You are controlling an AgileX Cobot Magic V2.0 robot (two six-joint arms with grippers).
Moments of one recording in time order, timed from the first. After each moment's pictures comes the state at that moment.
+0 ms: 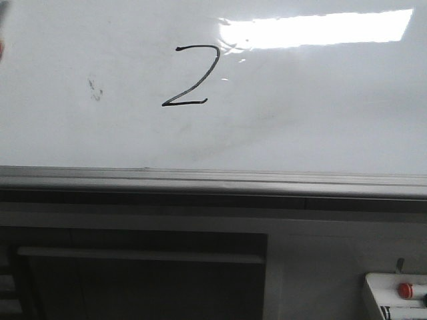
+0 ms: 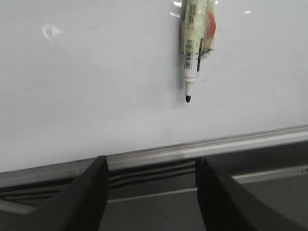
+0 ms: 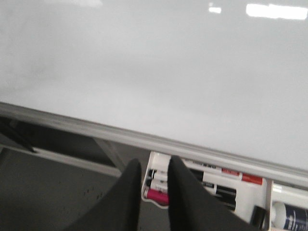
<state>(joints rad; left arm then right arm) -0.11 0.71 -0.75 0.03 0.76 0.14 0.11 0.55 -0.67 0.17 0.81 -0.09</state>
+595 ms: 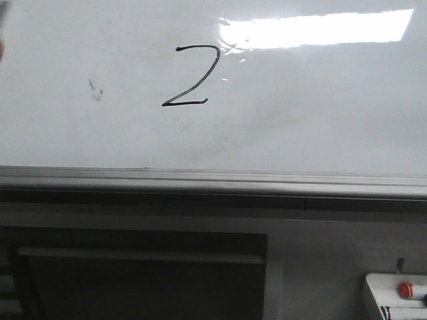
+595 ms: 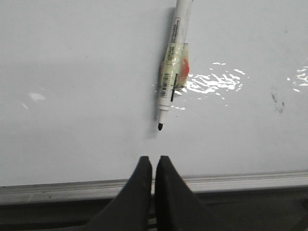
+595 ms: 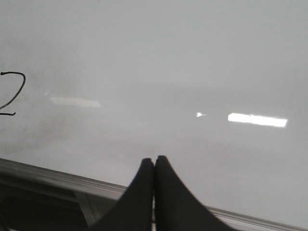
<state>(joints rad) -0.11 0.47 -0.46 -0.15 0.43 0.13 0.11 0.23 -0.50 0.14 0.60 -0.12</state>
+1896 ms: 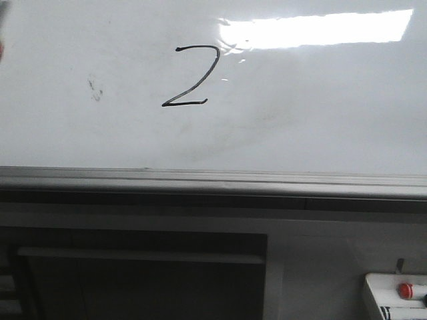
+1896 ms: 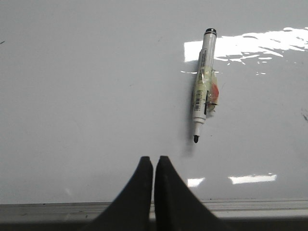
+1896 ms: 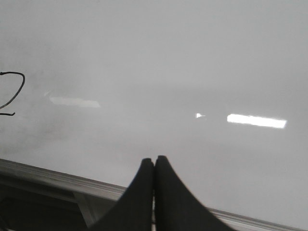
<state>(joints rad) -0.06 -0.01 0.00 -0.08 0.02 0.13 0.11 0.23 -0.50 0.14 0.60 -0.12</state>
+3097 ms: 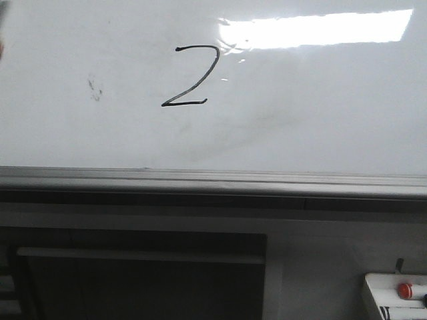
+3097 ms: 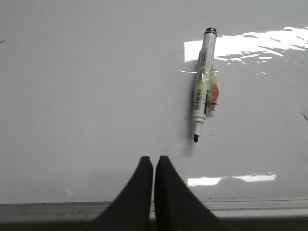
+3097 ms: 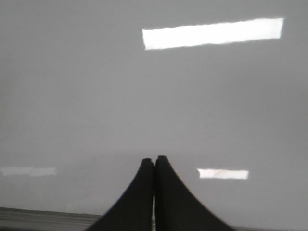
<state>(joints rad) -0.06 -0.01 0.00 -0.08 0.02 0.13 -0.01 -0.01 -0.05 0.12 0.11 -0.12</state>
